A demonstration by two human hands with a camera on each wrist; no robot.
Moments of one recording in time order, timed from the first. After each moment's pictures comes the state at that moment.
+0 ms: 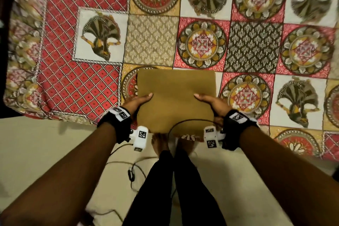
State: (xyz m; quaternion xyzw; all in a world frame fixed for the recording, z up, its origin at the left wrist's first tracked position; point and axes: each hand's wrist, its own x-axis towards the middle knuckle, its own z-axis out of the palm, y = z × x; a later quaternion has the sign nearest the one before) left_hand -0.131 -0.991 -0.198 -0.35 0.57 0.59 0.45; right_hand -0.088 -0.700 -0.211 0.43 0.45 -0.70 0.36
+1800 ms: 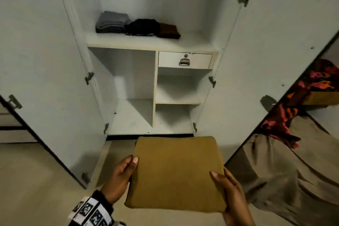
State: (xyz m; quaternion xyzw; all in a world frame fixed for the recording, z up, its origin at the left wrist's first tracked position) left_hand 0.060 -1.655 0.330 -0.44 0.48 0.66 -0.37; right_hand -0.219 -1.540 0.362 -0.15 0.61 -0.60 0.50
